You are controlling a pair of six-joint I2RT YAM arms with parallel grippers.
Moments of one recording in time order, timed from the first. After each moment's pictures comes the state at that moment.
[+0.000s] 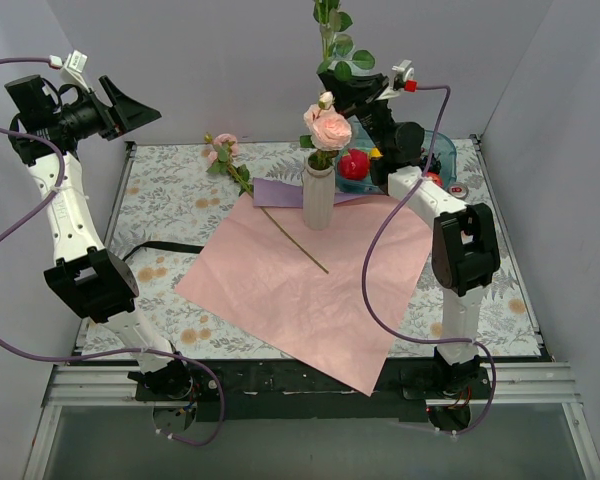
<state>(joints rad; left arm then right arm) 0.41 1.81 2.10 -0.67 1.14 -0.30 0.39 2.02 1.66 1.23 -0.39 0.57</state>
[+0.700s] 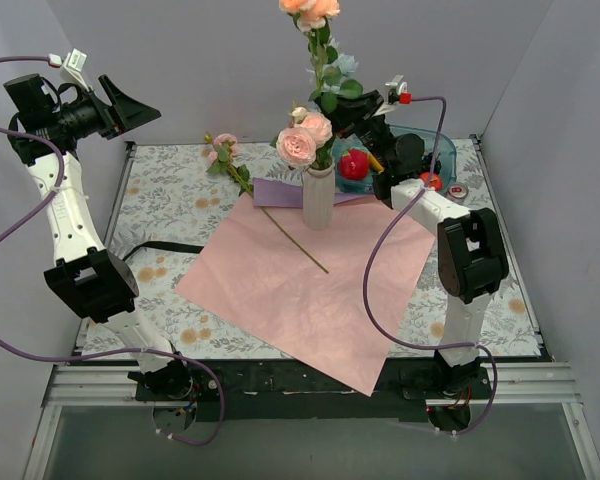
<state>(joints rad) 0.41 1.81 2.11 -0.67 1.15 -0.30 0.39 1.94 1.47 1.23 -0.46 0.59</state>
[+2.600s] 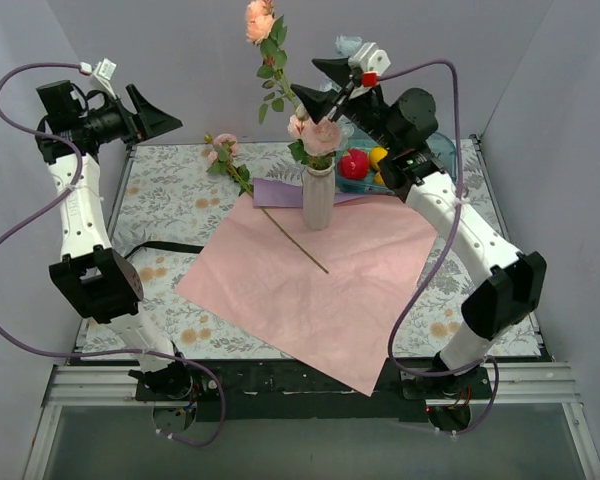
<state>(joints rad) 0.34 1.79 2.00 -0.64 1.11 -0.27 0.55 1.69 1.72 0.42 -0.43 -0.08</state>
